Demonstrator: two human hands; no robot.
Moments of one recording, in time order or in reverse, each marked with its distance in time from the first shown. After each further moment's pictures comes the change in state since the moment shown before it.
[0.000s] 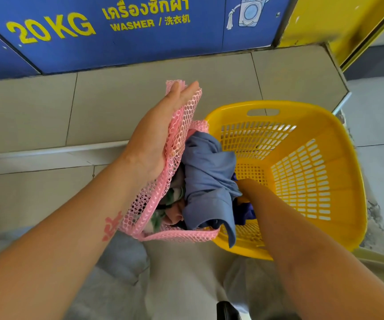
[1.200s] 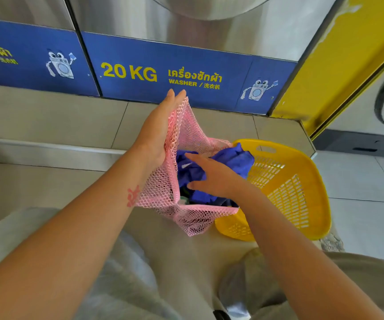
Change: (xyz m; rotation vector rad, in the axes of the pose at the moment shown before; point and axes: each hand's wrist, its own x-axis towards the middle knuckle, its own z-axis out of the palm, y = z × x) left_hand -0.134 0.014 -0.093 -0.352 0.200 0.240; right_hand -0.243 -0.190 -0.088 0.317 0.629 -0.427
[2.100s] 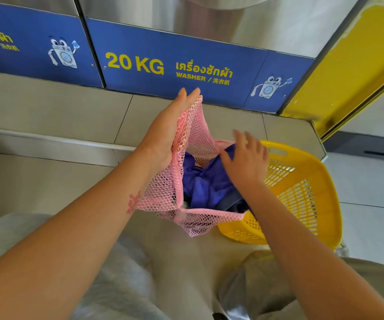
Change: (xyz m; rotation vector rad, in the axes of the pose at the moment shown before) left_hand 0.004 -0.003 -0.006 0.004 -0.105 0.026; right_hand 0.040 0.060 -0.002 -0.447 0.628 0.301
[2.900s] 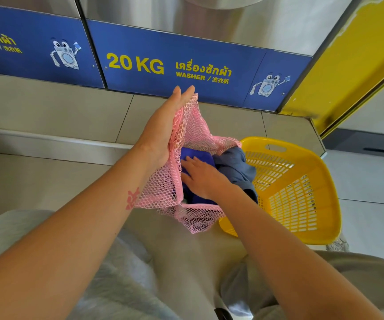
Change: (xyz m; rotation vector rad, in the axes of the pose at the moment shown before) left_hand -0.006 -0.001 -0.003 0.037 0.035 -0.012; right_hand -0.029 -0.061 0.022 0.149 -0.617 -0.472
